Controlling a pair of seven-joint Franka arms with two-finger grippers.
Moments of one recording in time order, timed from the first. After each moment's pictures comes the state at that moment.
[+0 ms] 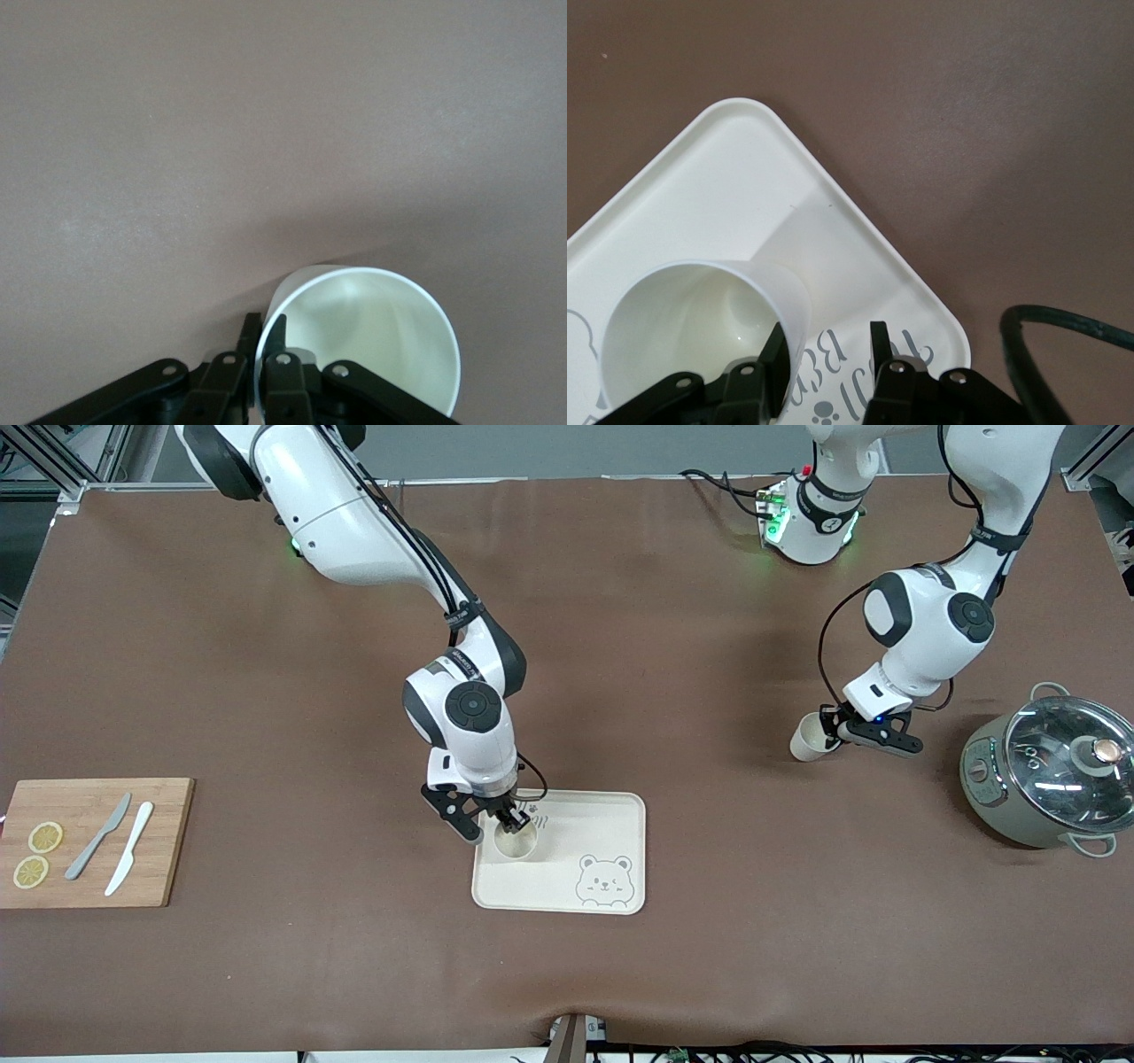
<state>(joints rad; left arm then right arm) 0.21 0.20 -0.28 -2.51 -0.27 2.87 0.49 0.61 0.79 -0.03 -1.44 -0.17 2.38 1.47</state>
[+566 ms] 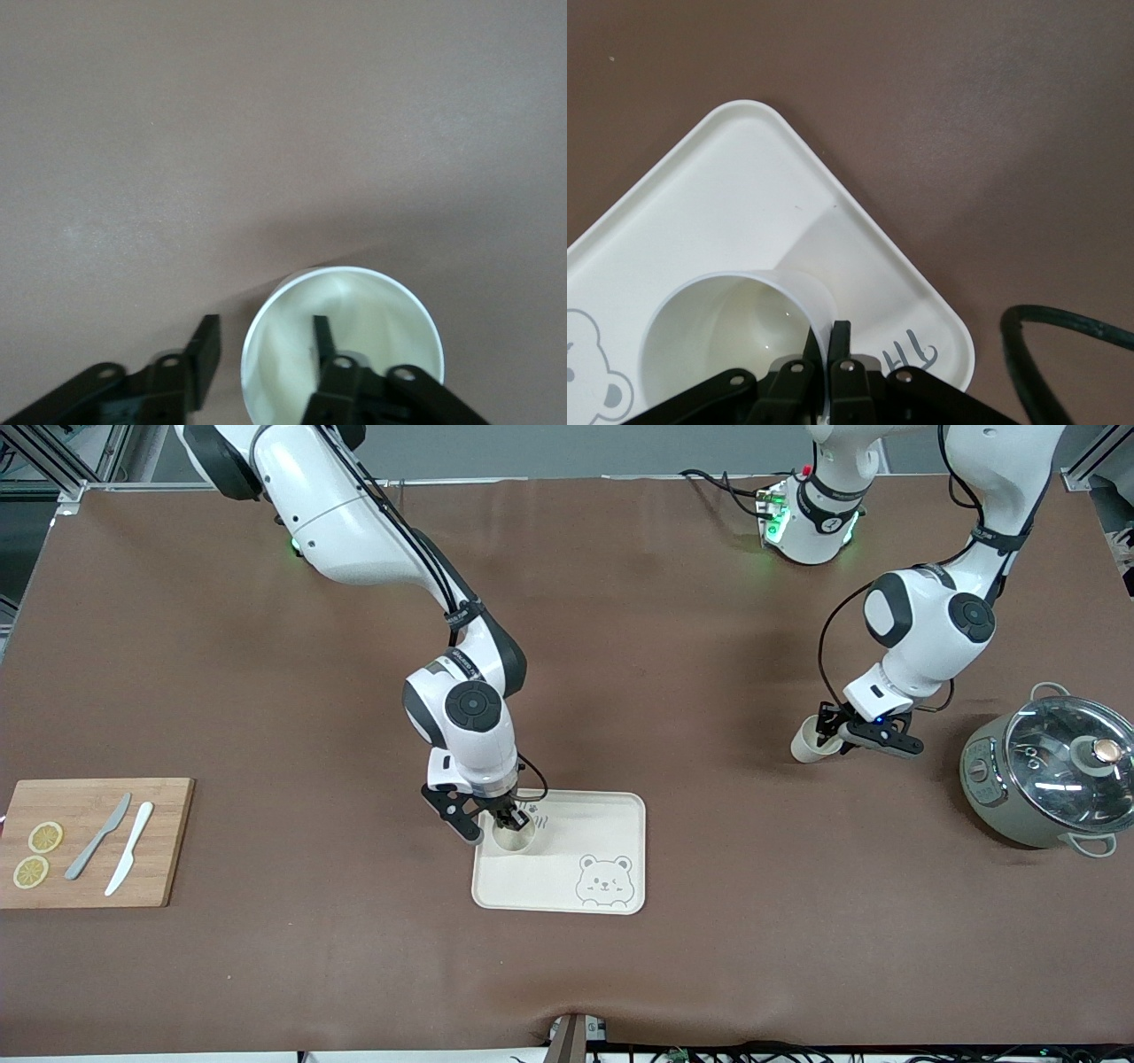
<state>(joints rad) 0.21 0.20 -0.28 -2.51 -0.27 2.87 0.49 0.61 0.80 -0.03 -1.44 -0.17 2.38 1.48</state>
